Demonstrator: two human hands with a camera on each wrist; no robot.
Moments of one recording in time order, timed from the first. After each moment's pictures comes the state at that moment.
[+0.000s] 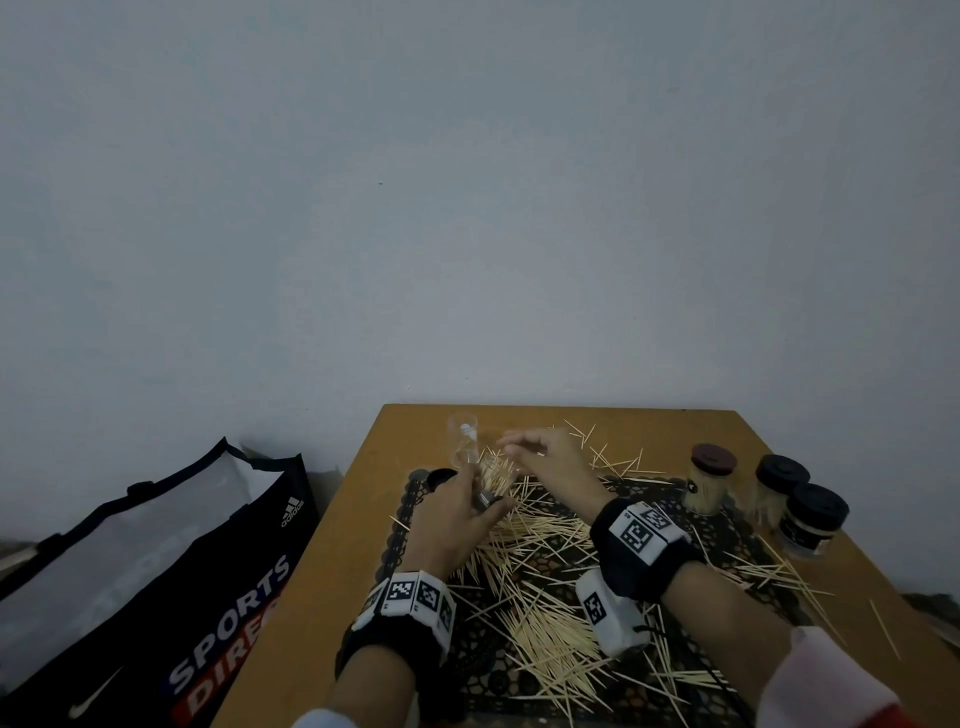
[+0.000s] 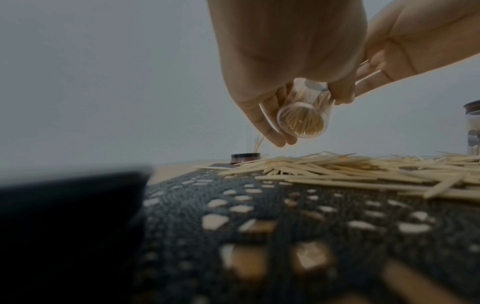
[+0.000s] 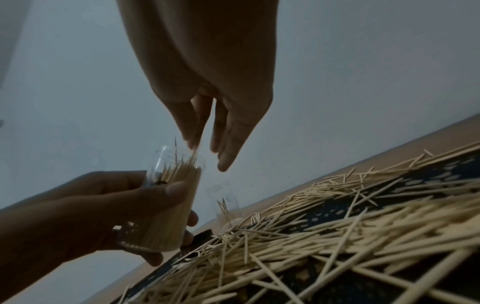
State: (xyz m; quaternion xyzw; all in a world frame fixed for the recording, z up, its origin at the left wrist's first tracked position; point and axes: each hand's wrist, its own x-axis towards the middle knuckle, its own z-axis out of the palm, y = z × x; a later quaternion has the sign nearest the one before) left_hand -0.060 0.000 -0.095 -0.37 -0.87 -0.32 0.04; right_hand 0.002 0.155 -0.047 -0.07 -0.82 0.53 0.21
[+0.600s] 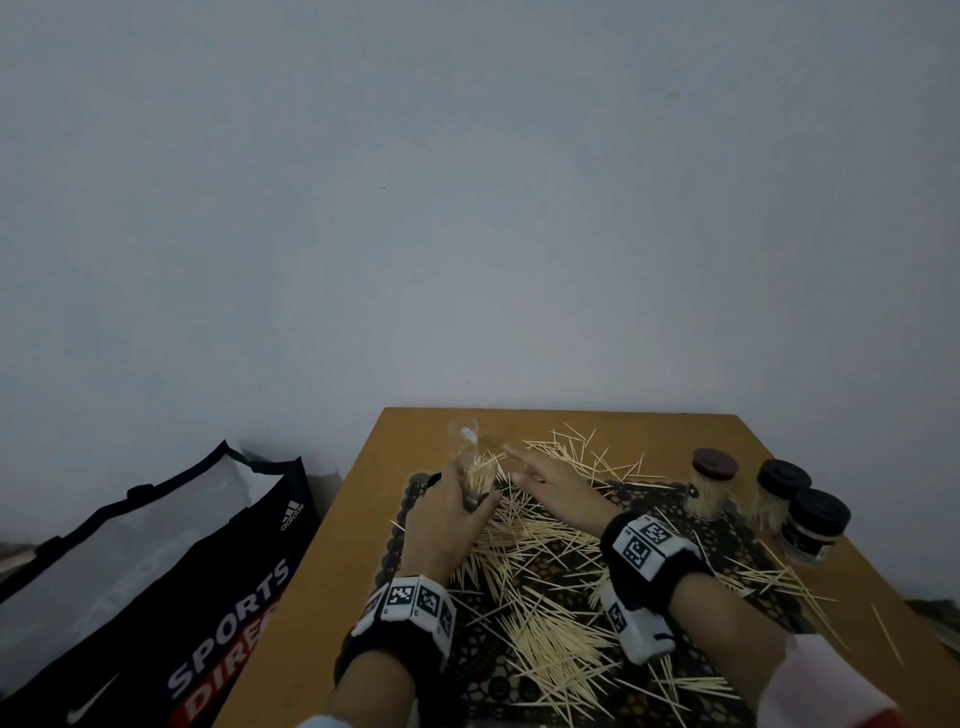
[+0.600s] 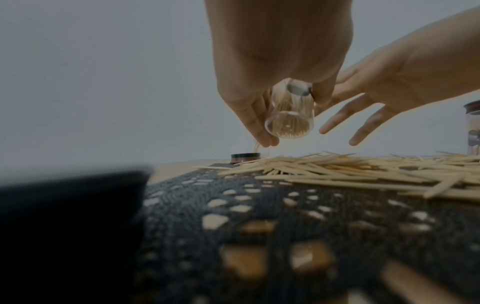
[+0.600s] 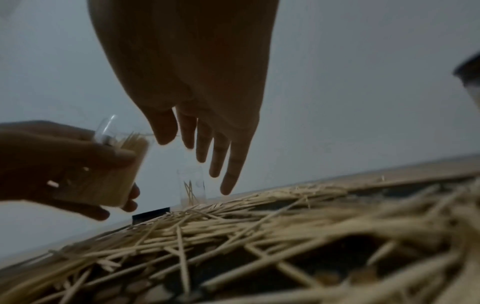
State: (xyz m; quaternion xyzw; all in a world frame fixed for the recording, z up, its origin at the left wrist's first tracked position) left_hand -0.061 -0.001 -0.093 -0.30 -0.89 -0.33 0.07; right_hand 0.012 0.169 -0.065 -0.03 -0.91 0.40 0.08
